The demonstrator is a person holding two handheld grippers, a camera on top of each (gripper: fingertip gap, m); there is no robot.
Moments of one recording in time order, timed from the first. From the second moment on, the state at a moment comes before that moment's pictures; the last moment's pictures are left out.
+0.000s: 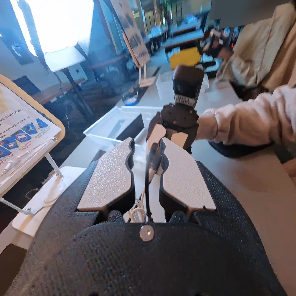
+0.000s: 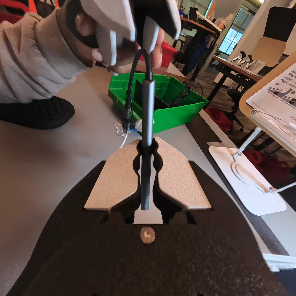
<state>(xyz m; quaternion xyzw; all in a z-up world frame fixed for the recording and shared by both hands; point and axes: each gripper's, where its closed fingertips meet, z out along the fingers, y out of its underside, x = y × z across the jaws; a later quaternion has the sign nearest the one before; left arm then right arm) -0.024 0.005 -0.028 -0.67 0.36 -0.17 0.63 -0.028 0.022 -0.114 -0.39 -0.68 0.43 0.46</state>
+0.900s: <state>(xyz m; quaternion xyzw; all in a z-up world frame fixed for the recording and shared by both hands) -0.015 0.047 -0.032 -0.63 0.03 -0.33 0.70 -0.023 0.048 -0.043 -0.27 -0.51 -0.04 0.81</state>
